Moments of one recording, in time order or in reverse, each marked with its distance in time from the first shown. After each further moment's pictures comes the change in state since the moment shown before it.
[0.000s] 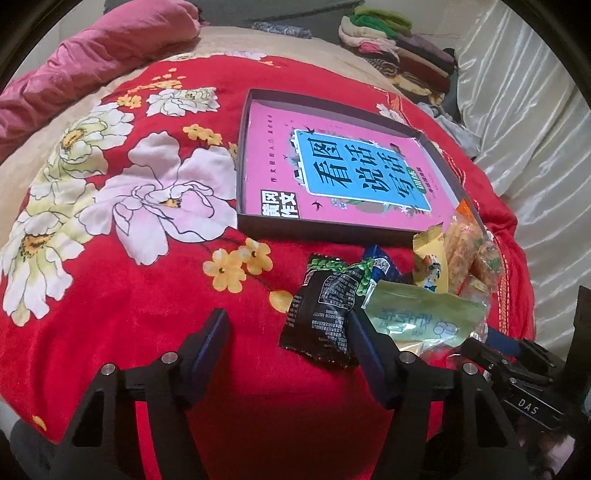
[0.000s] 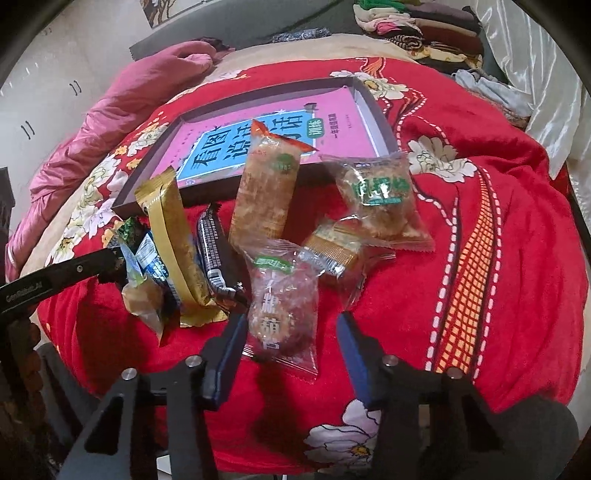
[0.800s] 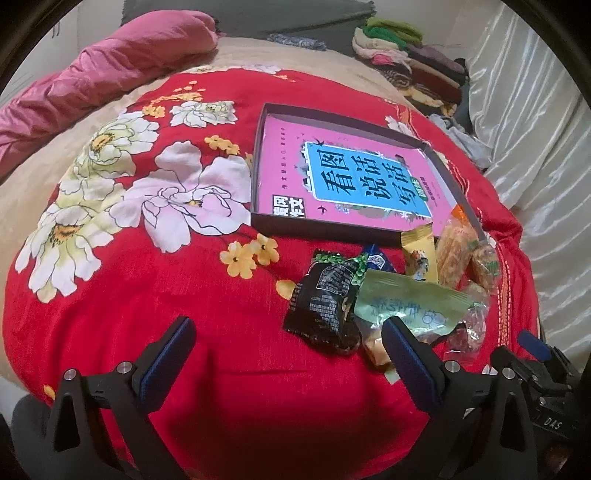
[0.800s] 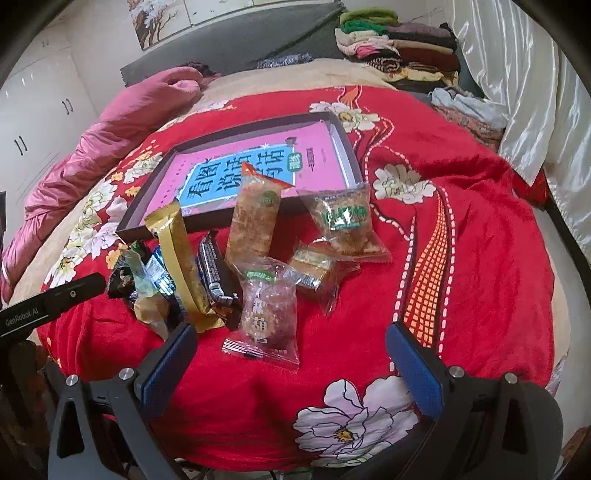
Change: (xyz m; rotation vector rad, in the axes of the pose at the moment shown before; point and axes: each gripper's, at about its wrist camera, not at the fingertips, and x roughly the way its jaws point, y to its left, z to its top) left arm -0.024 -0.008 -0.013 -0.027 -0.048 0.066; right arm -0.037 -0.001 -0.008 0.034 -0.101 -0.067
